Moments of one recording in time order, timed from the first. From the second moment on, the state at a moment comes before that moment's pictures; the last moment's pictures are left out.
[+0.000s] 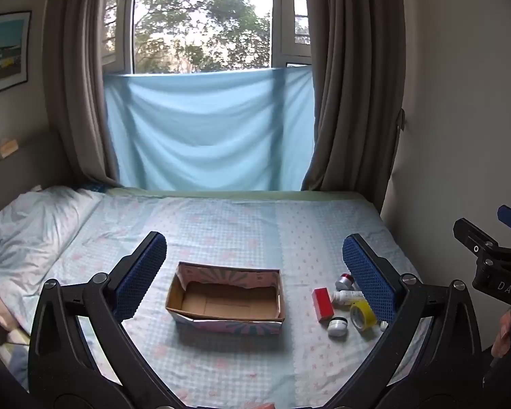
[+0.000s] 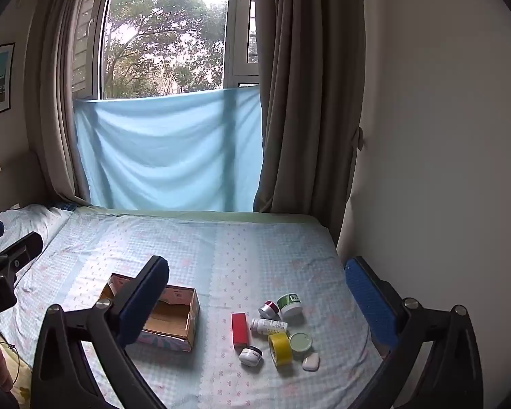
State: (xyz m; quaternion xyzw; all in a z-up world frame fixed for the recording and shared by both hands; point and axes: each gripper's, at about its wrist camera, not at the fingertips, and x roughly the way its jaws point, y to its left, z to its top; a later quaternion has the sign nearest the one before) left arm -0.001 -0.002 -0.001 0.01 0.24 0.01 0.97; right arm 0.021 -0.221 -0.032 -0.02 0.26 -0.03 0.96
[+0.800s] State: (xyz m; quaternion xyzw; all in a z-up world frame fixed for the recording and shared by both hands) left arm 0.003 0.001 0.003 -0.01 0.24 -0.01 0.97; right arm 0.012 -0.218 -0.030 -0.02 0.25 -0.04 0.97
